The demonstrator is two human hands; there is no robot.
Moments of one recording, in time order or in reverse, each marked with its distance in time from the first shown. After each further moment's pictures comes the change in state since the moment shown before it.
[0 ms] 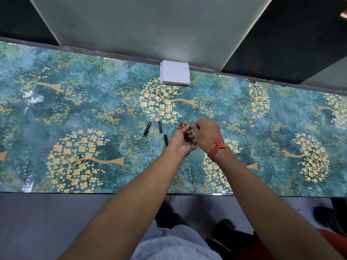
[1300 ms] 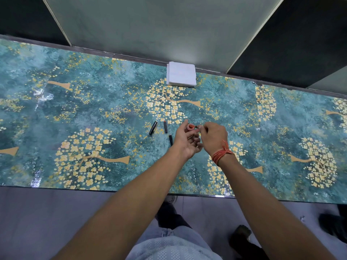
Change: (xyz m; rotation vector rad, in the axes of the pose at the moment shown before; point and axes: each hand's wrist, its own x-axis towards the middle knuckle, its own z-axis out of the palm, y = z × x) left_hand -0.015 0.001 -0.001 0.124 0.035 0.079; right_hand -0.004 0.008 0.013 0.146 0.094 0.115
